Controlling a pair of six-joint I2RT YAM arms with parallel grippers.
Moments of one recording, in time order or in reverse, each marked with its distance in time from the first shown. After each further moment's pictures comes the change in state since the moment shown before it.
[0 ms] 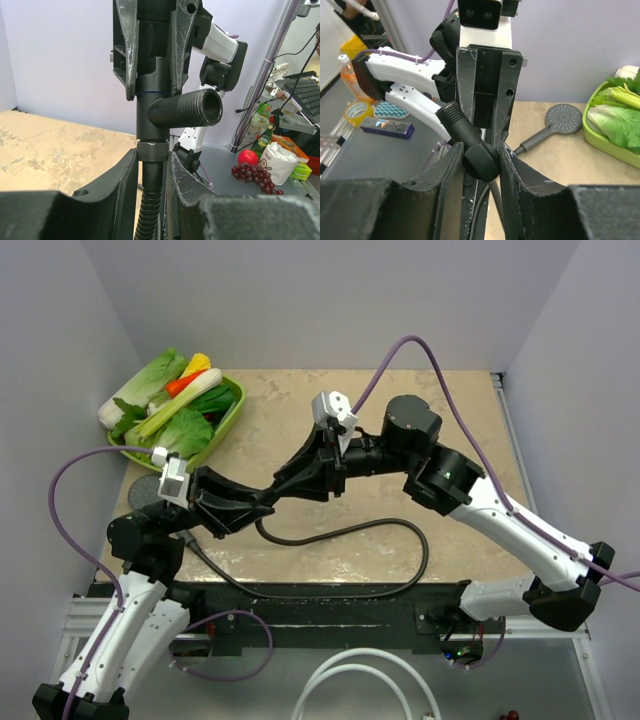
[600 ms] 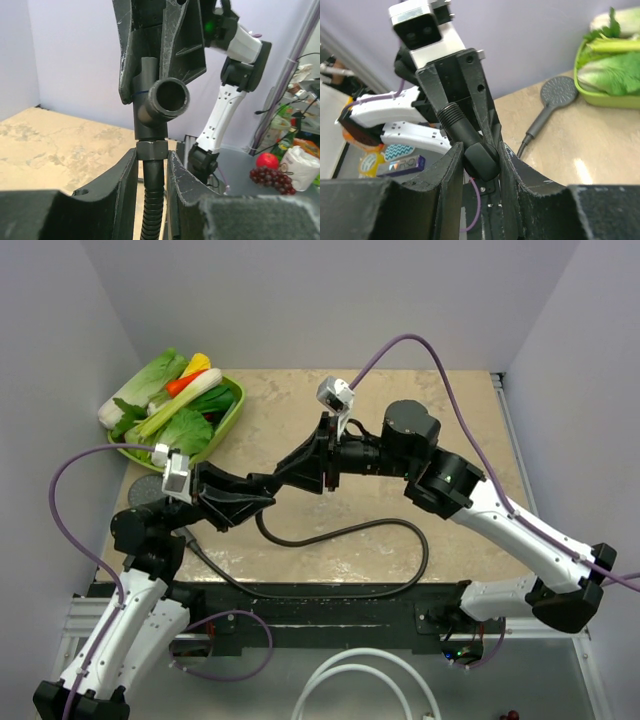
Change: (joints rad) left arm 0.003 0.010 0.001 -0.037 -0.031 0.068; right arm 0.006 -0.039 -0.068 0.031 0.238 0.272
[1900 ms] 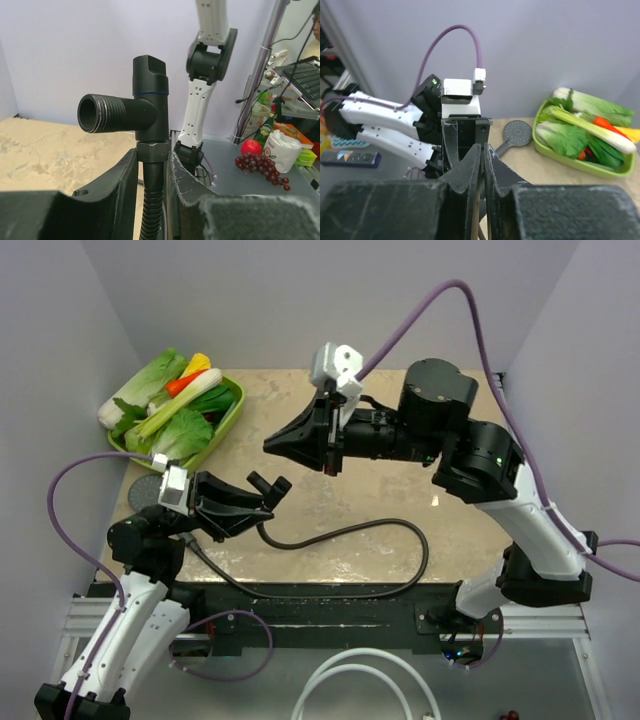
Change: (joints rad) left arm 0.003 -0.017 -0.027 0.074 0.067 -0.025; right arm 0.180 0.217 0.753 -0.516 0.233 -0.379
